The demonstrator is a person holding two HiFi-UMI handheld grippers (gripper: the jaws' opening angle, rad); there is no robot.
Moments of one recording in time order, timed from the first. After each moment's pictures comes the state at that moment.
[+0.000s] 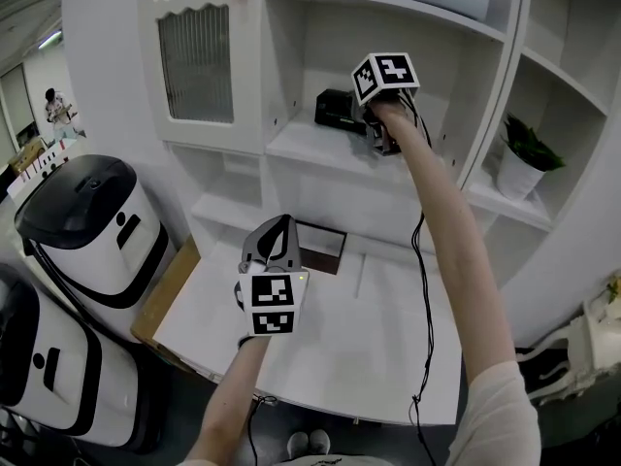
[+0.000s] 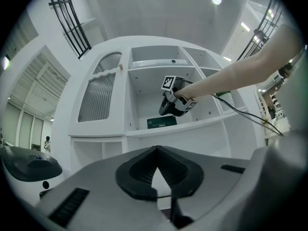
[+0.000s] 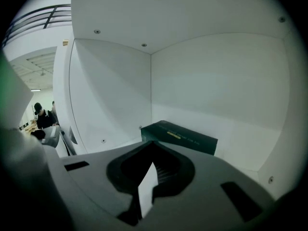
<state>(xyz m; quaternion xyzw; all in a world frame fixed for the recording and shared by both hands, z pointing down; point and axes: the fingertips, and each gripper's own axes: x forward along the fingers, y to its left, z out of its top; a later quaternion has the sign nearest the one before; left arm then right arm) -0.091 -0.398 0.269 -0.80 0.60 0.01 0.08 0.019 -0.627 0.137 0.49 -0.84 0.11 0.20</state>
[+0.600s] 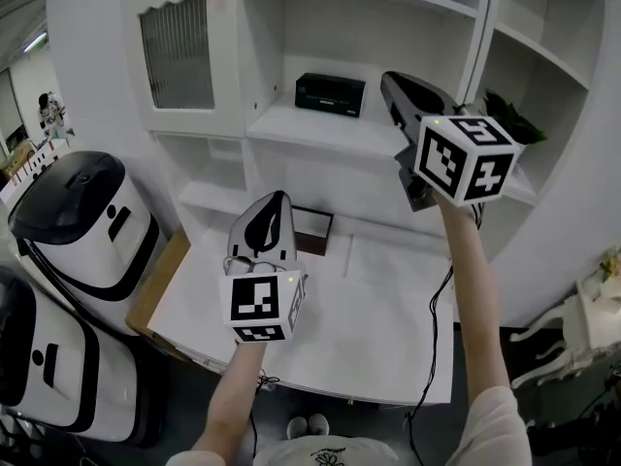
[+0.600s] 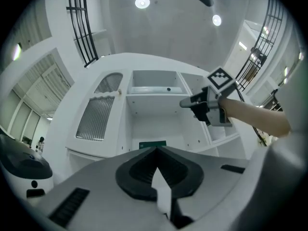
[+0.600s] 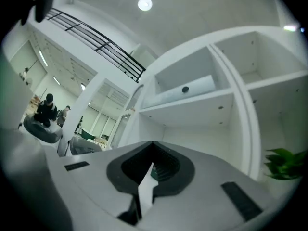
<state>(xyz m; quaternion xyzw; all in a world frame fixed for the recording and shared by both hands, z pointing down) -0.069 -0.332 0.206 -0.81 0.57 0.11 0.11 0.073 -0.395 0.044 0.50 -0.85 -0.17 -0.03</state>
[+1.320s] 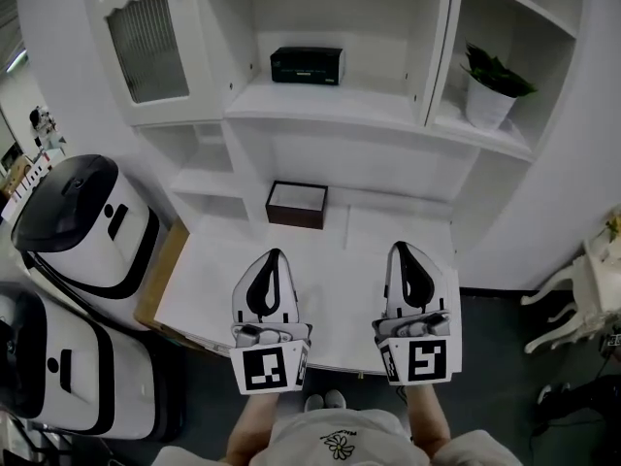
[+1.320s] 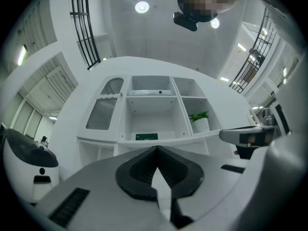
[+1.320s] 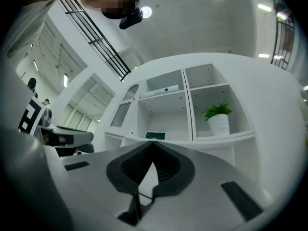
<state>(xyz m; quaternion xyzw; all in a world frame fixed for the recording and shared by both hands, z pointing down) -0.054 -0.241 0.282 -0.81 0.57 0.12 0.10 0.117 -0.216 0.261 0.62 -0.75 -0.20 -0.08</state>
